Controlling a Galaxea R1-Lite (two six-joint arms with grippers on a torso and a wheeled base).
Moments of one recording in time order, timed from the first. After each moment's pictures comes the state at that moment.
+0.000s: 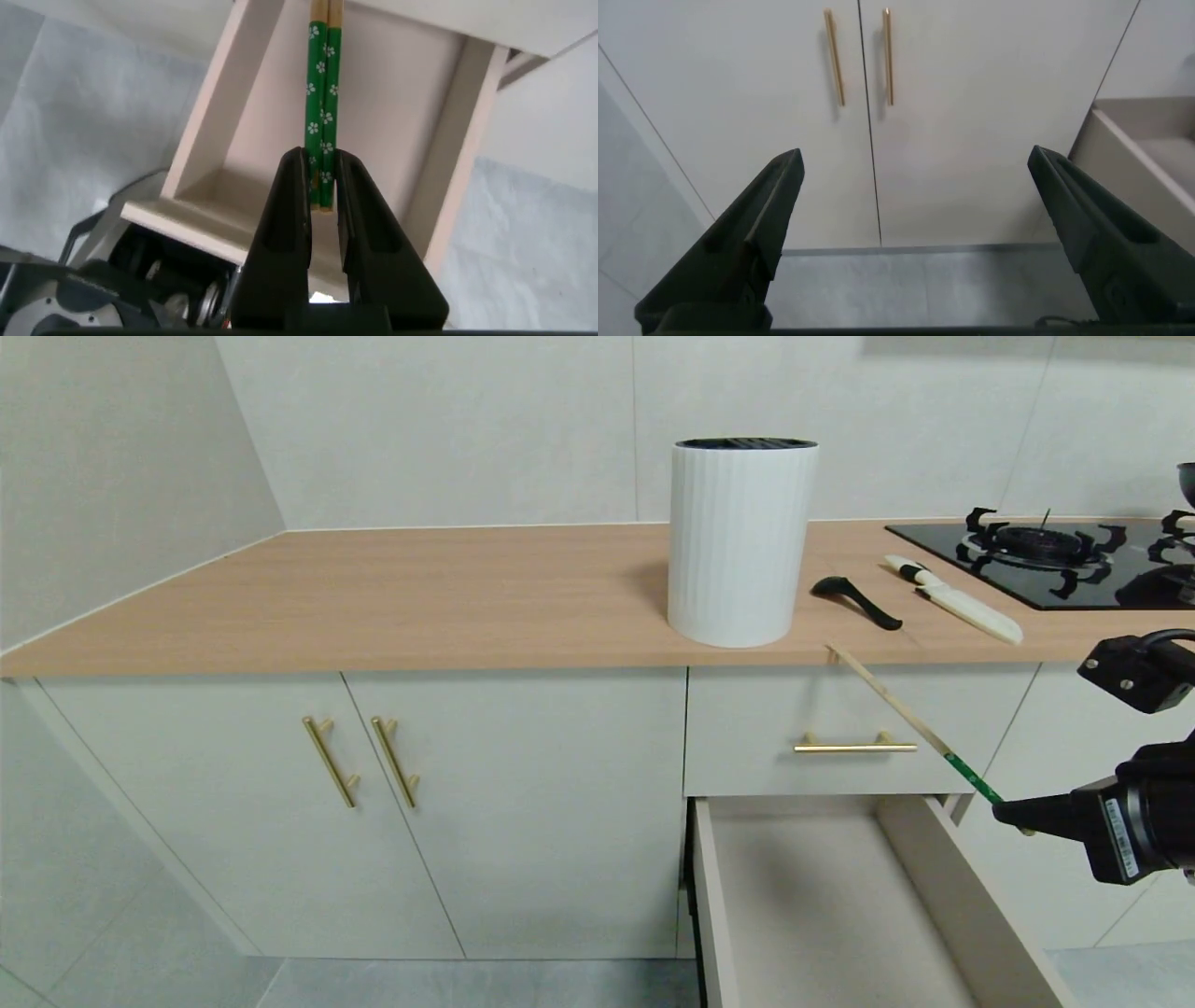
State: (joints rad) left arm 0.00 0.00 0.00 0.00 -0.03 0.00; right arm 0.30 1.26 -0.87 0.27 0.08 0.00
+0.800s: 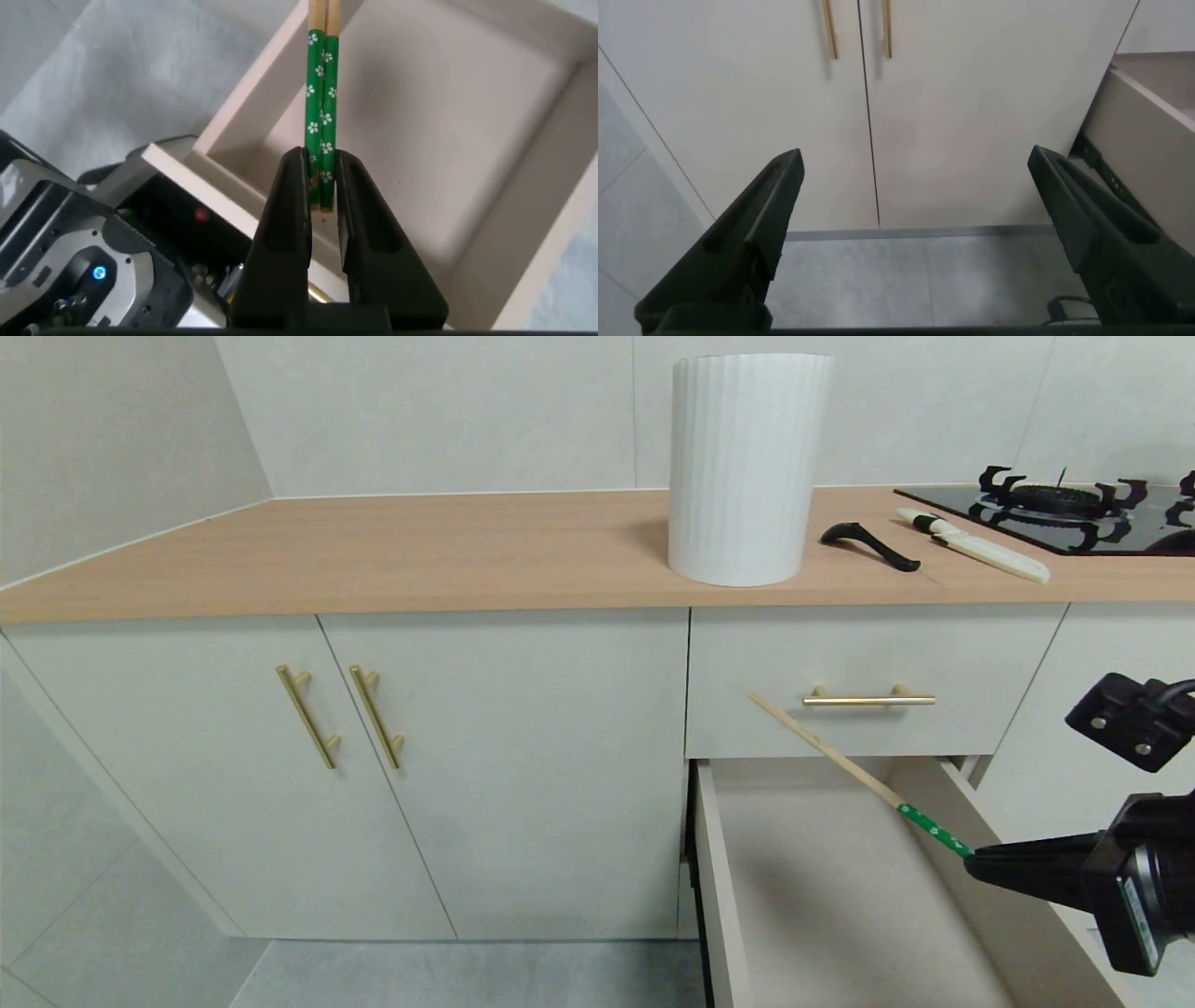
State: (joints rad) left arm 0.00 0.00 0.00 0.00 -0.03 0.00; right arm 0.44 1.21 -0.78 0.23 0.15 -0.06
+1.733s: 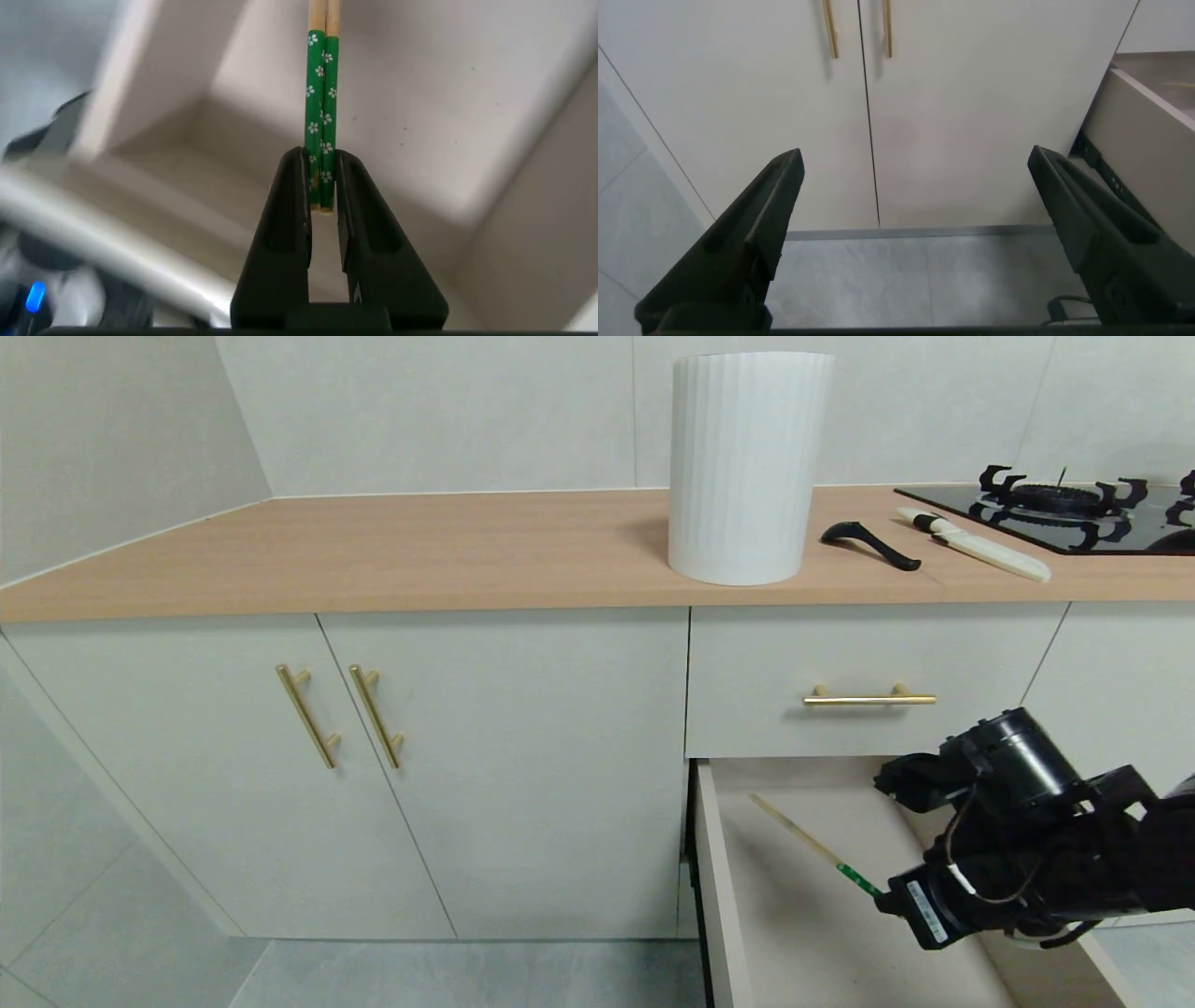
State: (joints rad) left arm 0.00 0.00 0.00 0.00 -0.03 0.00; right arm 0.44 1.69 -0.77 0.06 0.00 0.06
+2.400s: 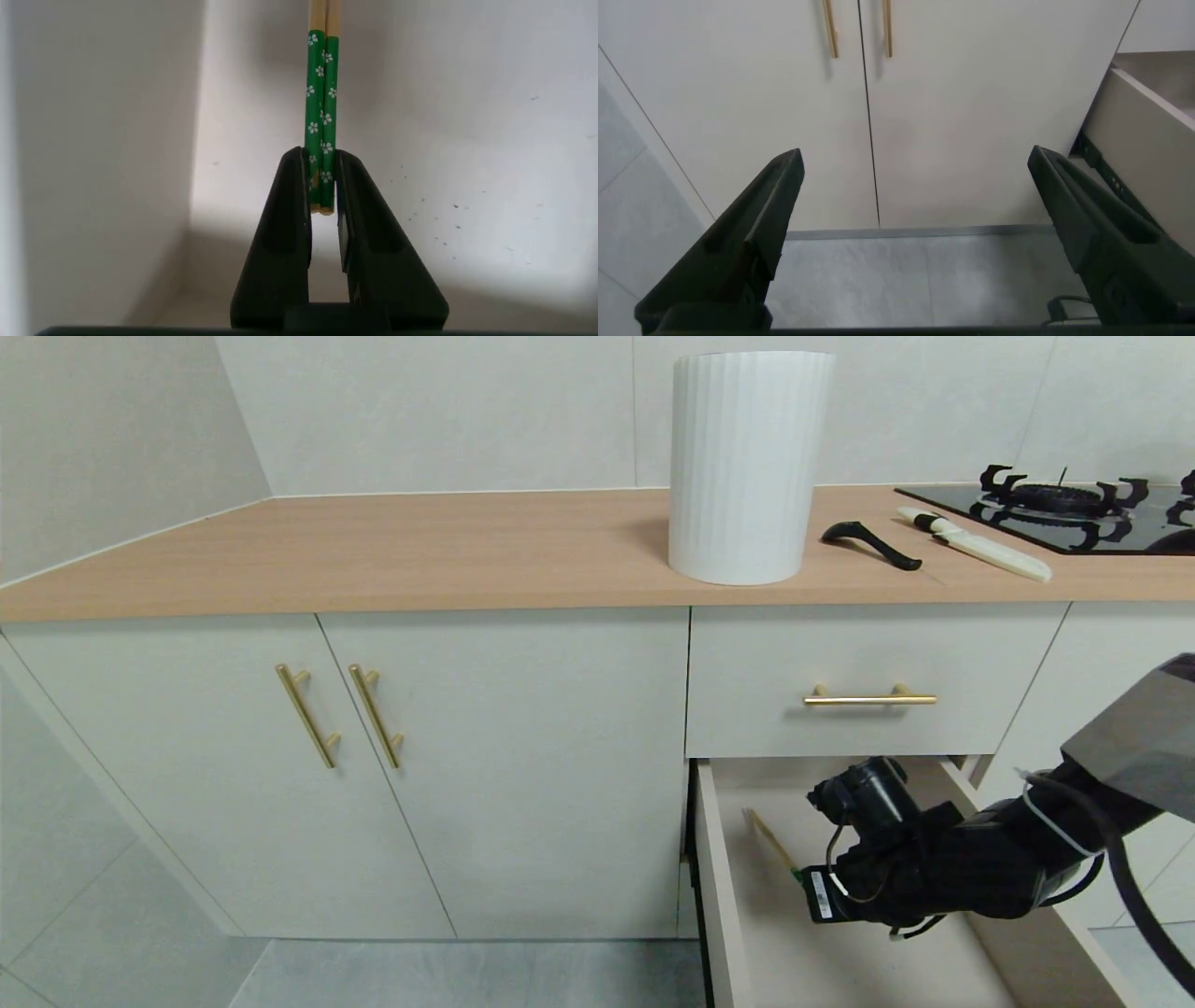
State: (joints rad) left arm 0.00 0.00 0.00 0.00 -0.03 0.00; right arm 0.46 2.10 -0.84 -0.24 -0.07 0.33
